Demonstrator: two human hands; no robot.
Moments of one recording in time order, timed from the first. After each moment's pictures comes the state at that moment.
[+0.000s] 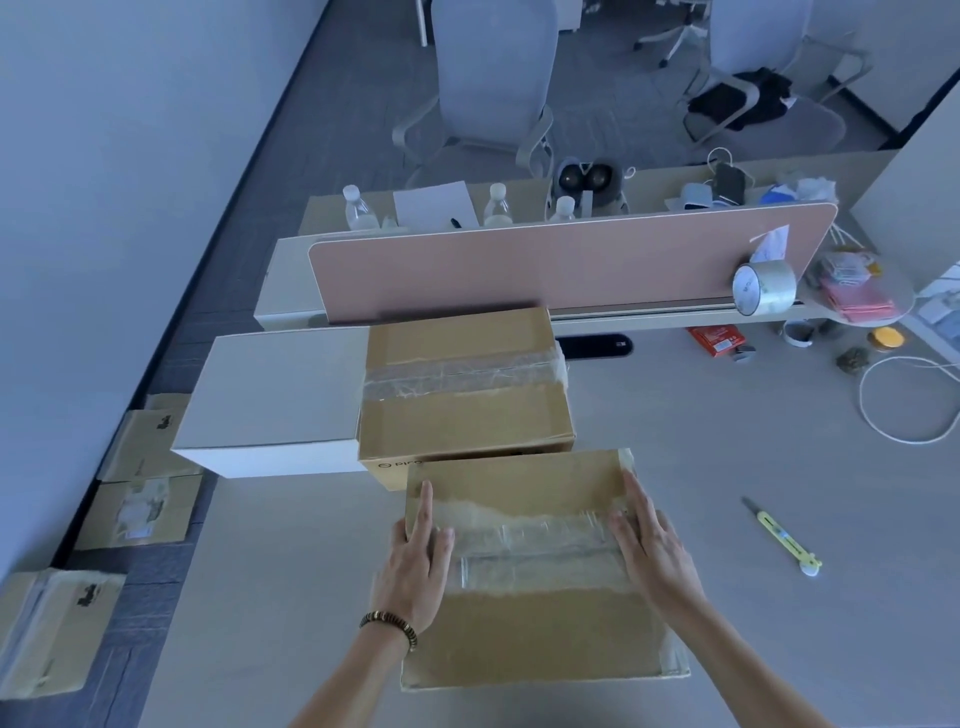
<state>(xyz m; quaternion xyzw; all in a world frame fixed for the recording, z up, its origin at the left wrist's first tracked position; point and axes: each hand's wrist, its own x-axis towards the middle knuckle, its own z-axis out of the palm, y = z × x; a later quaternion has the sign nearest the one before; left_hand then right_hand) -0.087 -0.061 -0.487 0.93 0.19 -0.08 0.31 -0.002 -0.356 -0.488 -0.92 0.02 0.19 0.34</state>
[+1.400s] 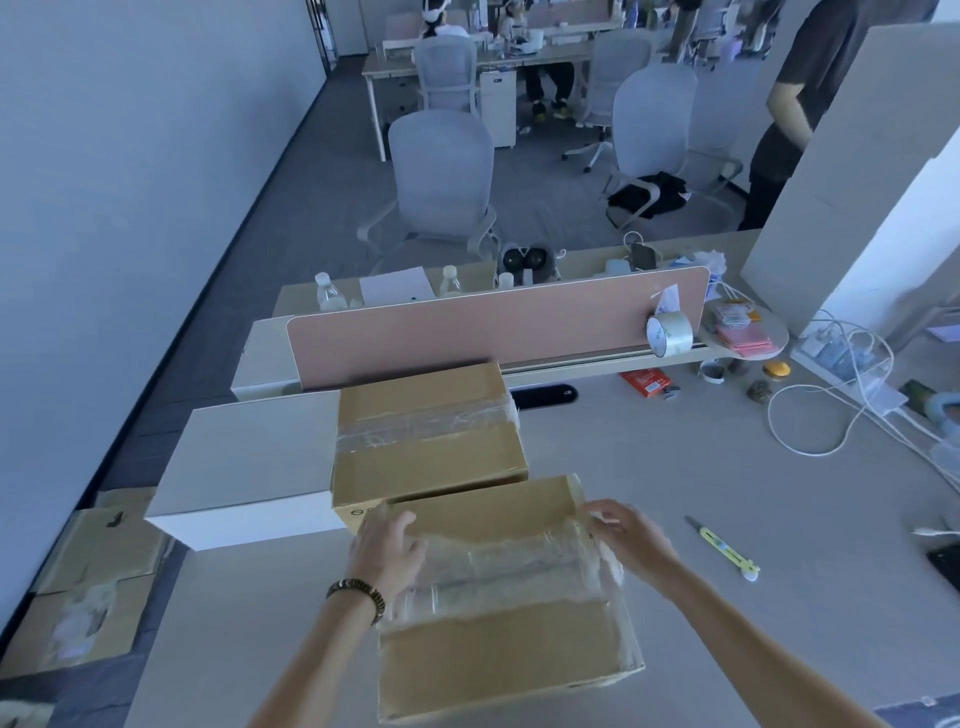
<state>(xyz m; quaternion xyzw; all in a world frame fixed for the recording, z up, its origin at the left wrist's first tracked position) -0.044 -0.054 -0.416 0.95 0.15 -0.15 0.24 0.020 -0.385 -0.447 -0.89 0.02 0.22 0.39</state>
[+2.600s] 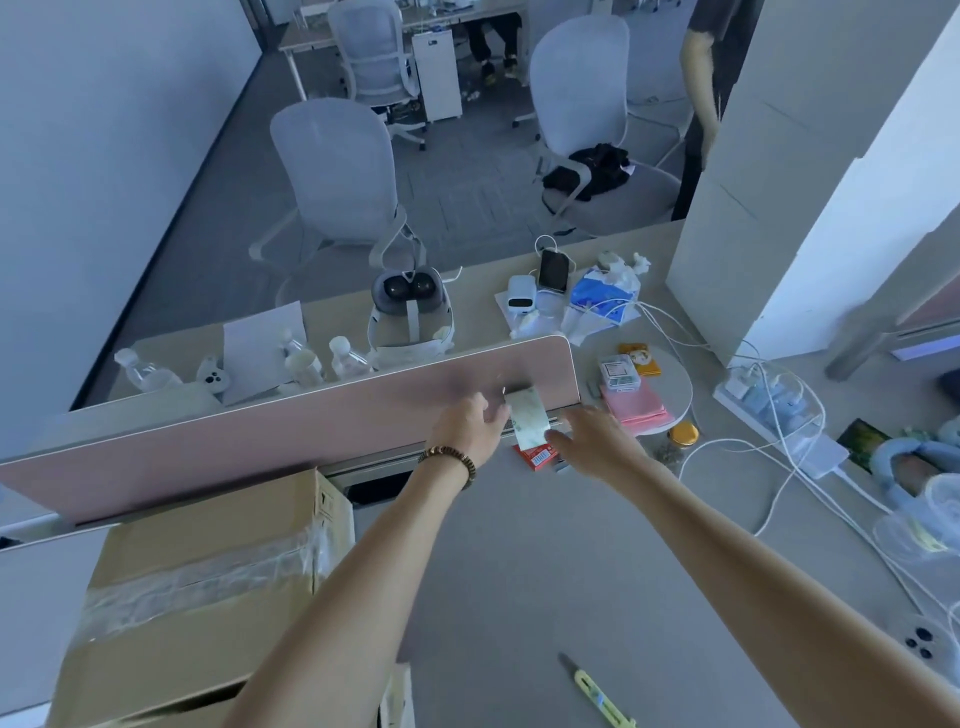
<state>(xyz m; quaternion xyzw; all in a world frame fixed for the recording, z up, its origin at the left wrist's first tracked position) 0.351 -0.395 -0.370 0.95 0.10 -0.08 0.28 0.355 -0.581 -0.390 -0.97 -0.04 0.15 0.20</state>
